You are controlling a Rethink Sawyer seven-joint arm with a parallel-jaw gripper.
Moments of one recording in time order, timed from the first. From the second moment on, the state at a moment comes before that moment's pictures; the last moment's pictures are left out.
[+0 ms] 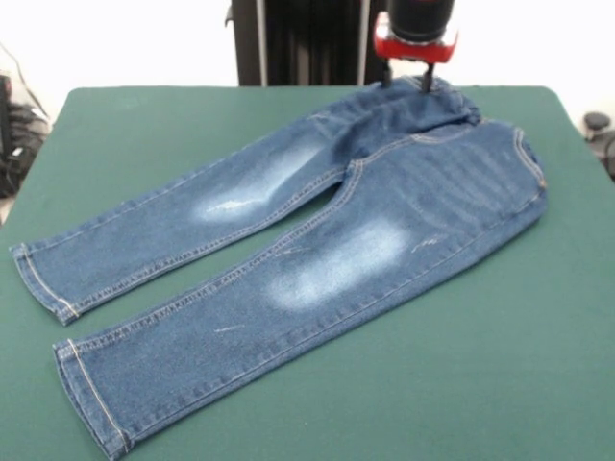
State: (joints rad) arm 0.03 -0.55 -0.11 2.15 0.38 0.36 1.54
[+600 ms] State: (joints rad) arm 0.03 -0.55 -0.12 2.17 0.38 0.39 1.55
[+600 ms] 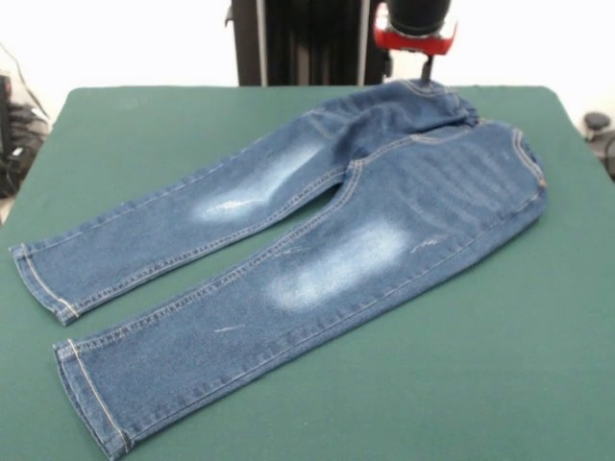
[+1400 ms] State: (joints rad) arm -0.02 -0.67 -0.14 2.13 0.17 0.39 1.55
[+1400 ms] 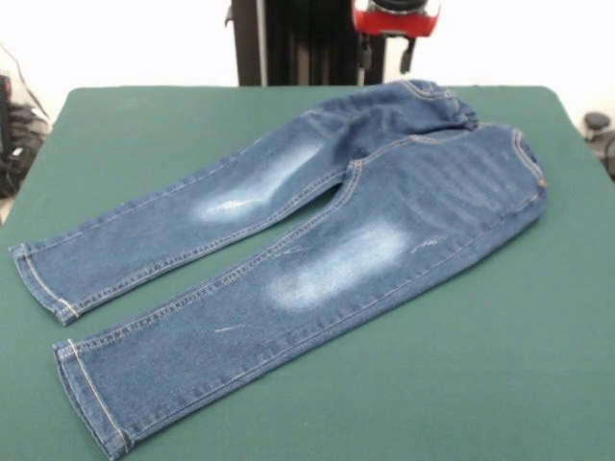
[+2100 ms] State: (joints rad) arm -0.14 -0.83 -0.12 1.96 -0.04 0.40 1.55
